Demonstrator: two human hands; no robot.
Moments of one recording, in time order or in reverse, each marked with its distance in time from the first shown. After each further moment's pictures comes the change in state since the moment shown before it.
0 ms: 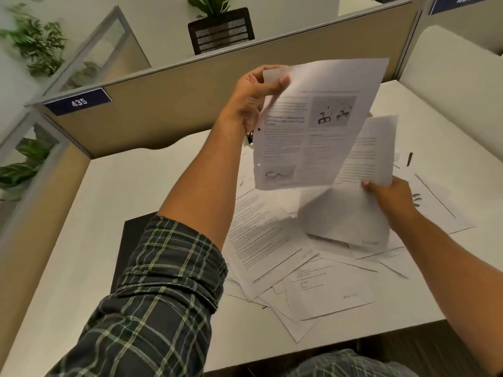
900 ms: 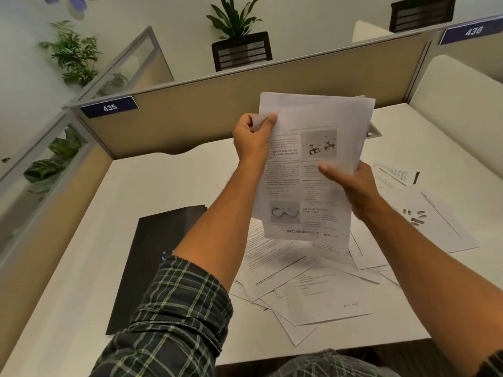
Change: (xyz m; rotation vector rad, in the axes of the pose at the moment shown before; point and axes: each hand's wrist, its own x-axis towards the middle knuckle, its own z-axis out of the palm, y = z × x) left_hand -0.052 -0.050 0.004 0.269 0.674 0.166; right_hand -0.042 -0.077 0.069 0.251 -0.450 -0.329
